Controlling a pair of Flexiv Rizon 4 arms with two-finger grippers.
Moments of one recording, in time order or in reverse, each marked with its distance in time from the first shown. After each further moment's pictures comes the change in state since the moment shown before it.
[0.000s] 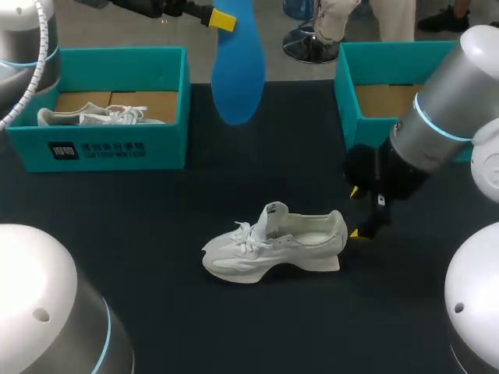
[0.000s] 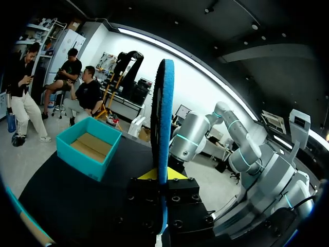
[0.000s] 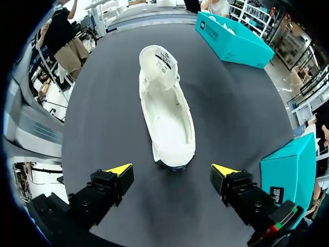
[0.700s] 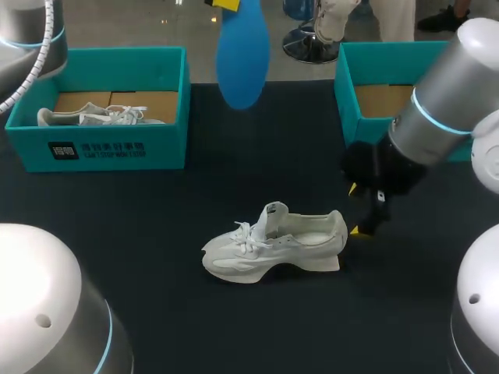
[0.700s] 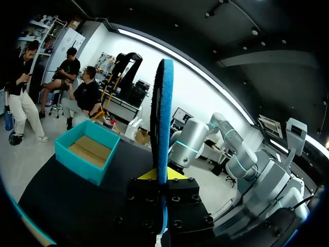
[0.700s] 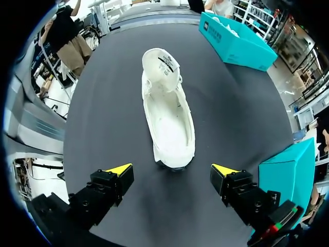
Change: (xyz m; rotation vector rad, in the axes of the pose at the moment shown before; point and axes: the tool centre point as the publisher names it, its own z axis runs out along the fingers) left arm -0.015 -0.026 -0.006 0.010 0.025 -0.029; right arm -0.002 0.006 -0.006 0.007 0.014 -0.040
